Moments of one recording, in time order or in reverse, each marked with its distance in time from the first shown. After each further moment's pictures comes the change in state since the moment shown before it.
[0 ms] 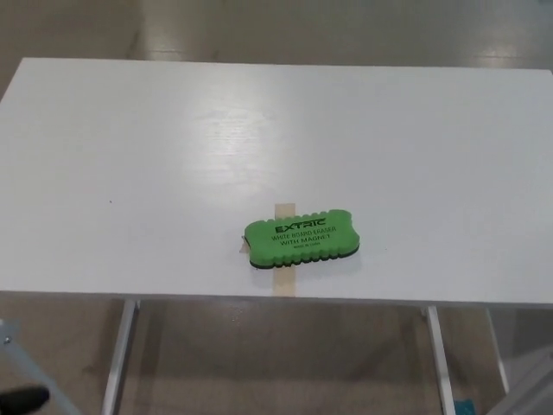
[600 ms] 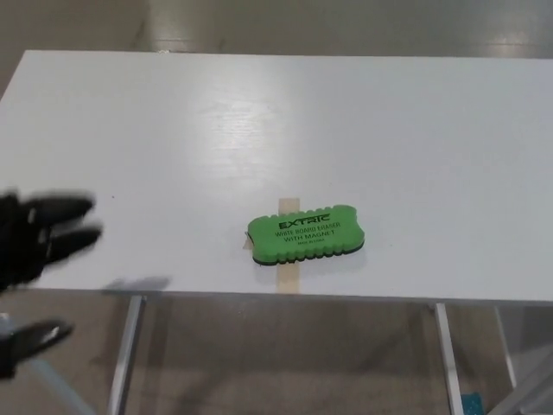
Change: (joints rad) left_arm -0.165 -0.049 0.098 -0.607 -0.083 0.098 0.107; right_arm -0.042 -0.001 -0.011 -0.001 0.005 0.008 0.020
